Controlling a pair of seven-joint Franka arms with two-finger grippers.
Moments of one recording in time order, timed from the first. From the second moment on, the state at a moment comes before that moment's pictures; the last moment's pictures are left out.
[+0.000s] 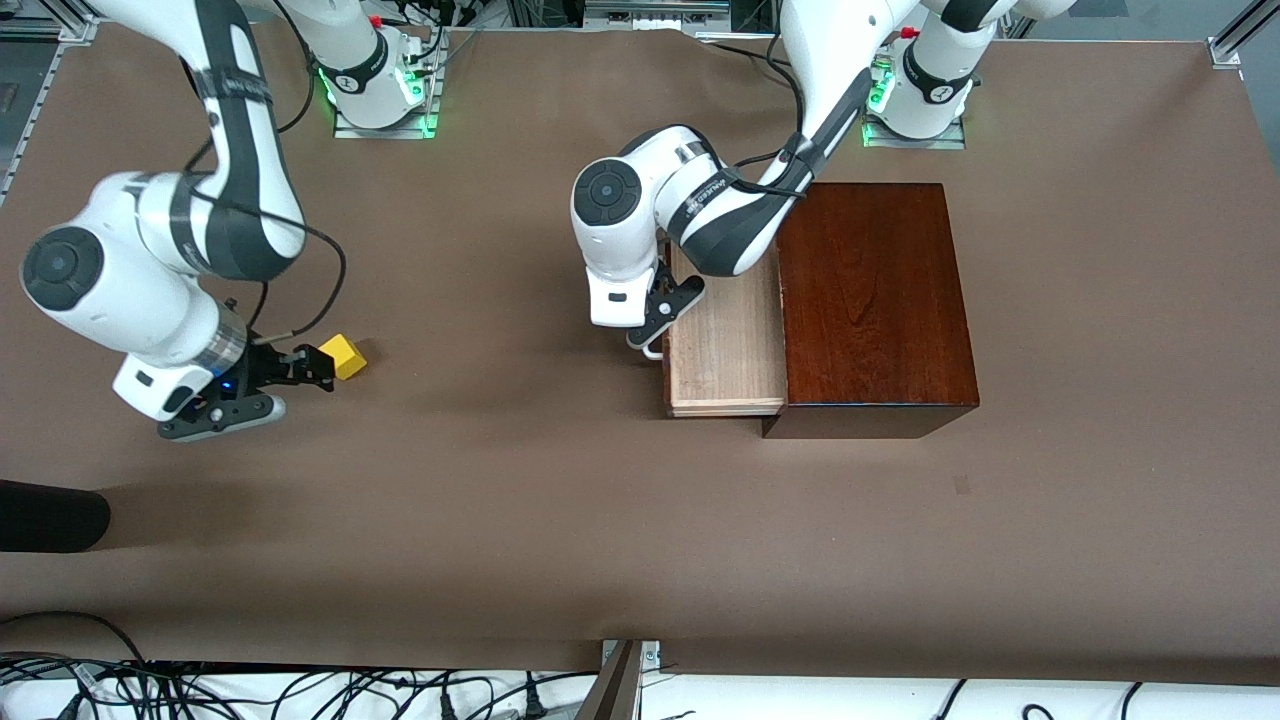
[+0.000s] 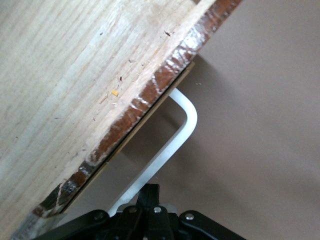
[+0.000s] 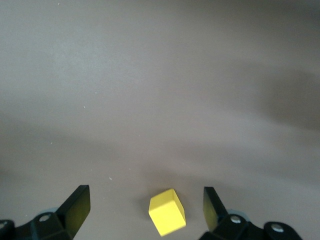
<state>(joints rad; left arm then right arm) -0.69 0.75 -0.16 -1.26 0.08 1.92 -1.58 0.52 0.34 -0.47 -1.75 0.18 2.10 -0.24</state>
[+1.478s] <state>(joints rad) -0.50 0.51 -0.14 -1.57 0.10 1.85 -1.25 0.13 -0.04 -0.12 -1.71 -0.01 1.70 0.01</state>
